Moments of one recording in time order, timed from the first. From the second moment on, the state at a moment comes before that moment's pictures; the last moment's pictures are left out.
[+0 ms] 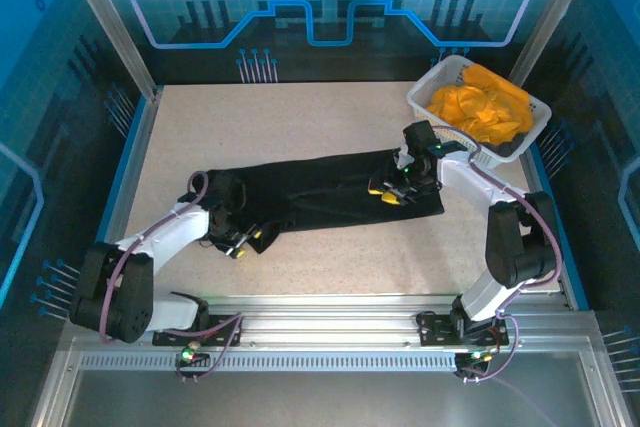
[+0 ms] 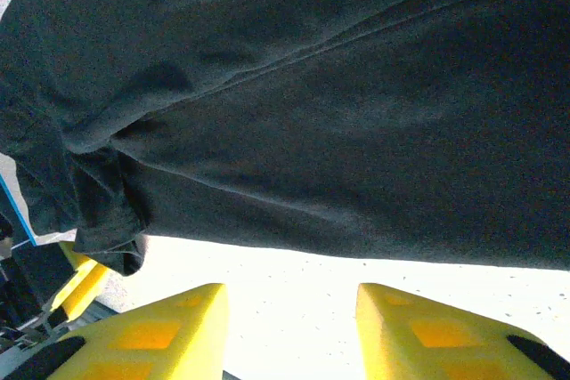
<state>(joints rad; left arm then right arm) -0.25 1.33 0.66 -0.70 0.21 -1.13 0.27 1.63 1.14 -0.74 -0.51 0.62</state>
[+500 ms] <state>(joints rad) -0.34 1.29 0.64 -0.72 0.16 -1.16 0.27 1.66 1.15 -0.72 -0.51 0.63</state>
